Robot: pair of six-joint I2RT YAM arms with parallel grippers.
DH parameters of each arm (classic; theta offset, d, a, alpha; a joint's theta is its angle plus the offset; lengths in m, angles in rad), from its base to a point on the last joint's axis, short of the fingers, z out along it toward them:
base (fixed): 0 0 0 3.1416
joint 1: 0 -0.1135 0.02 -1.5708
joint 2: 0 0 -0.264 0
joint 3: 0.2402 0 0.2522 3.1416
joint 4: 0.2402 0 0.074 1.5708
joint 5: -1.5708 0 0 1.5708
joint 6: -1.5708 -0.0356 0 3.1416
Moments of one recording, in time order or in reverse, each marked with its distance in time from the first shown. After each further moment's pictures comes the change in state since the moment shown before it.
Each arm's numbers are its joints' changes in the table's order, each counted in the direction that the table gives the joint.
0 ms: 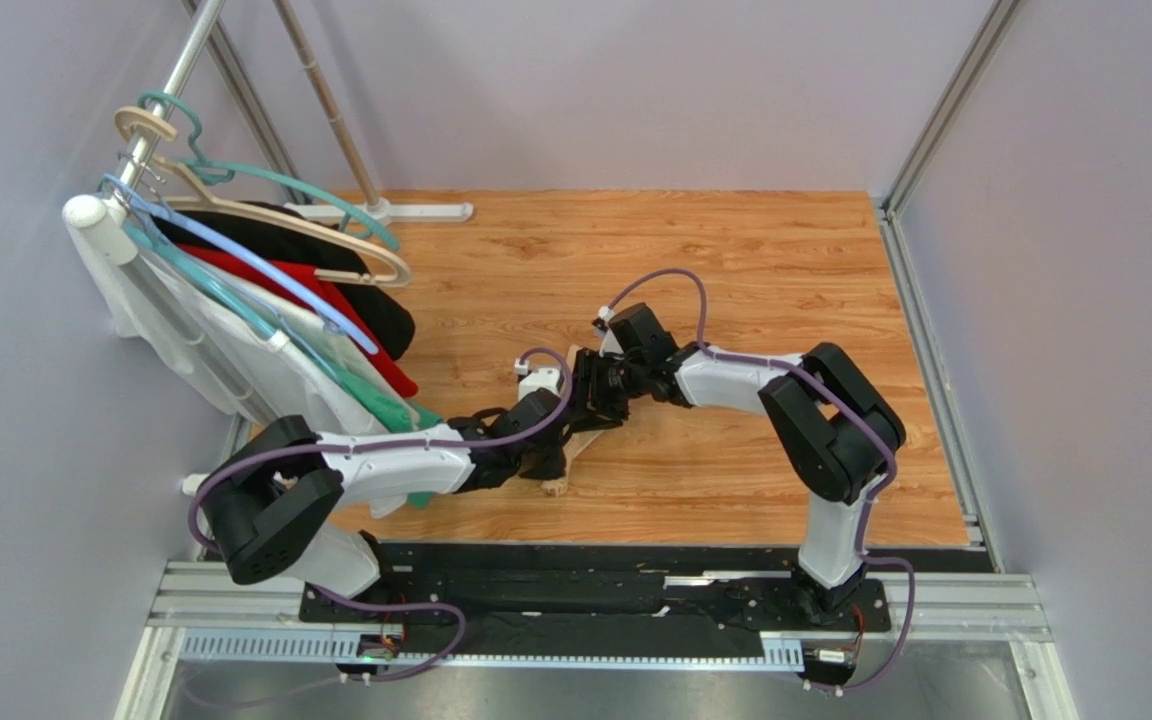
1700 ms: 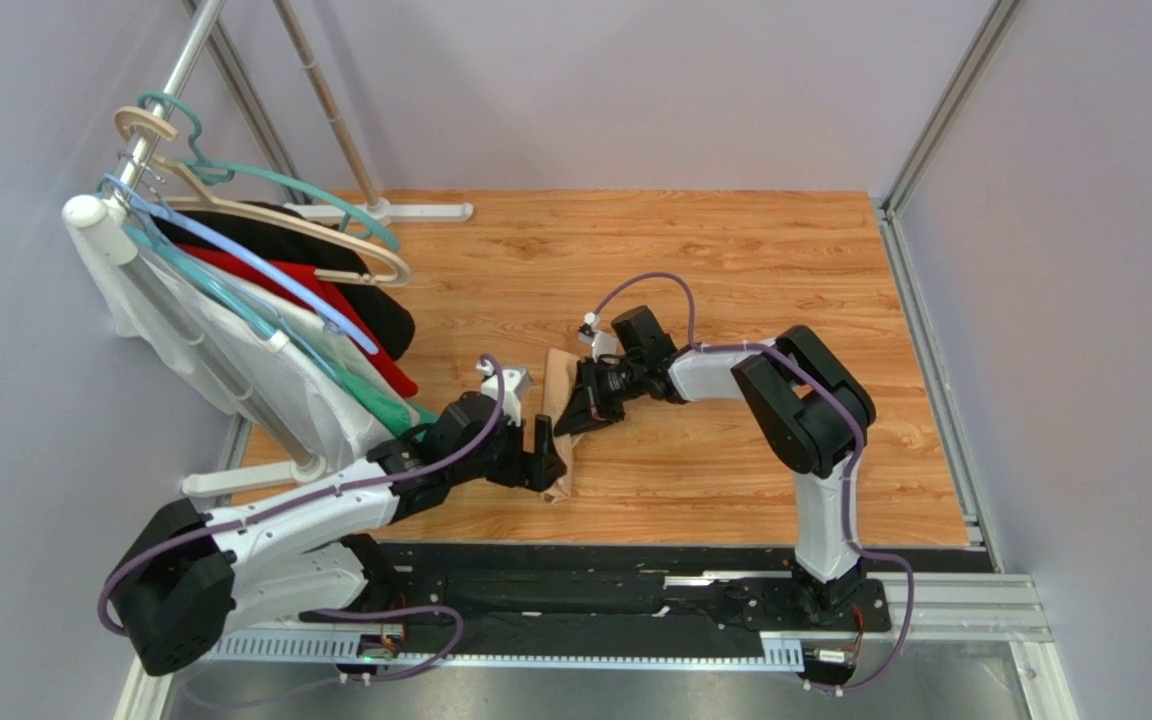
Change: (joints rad) left arm -0.084 0.414 -0.177 -0.013 -0.215 -0.184; right arm 0.050 -0.156 0.025 -0.125 0.237 0.175
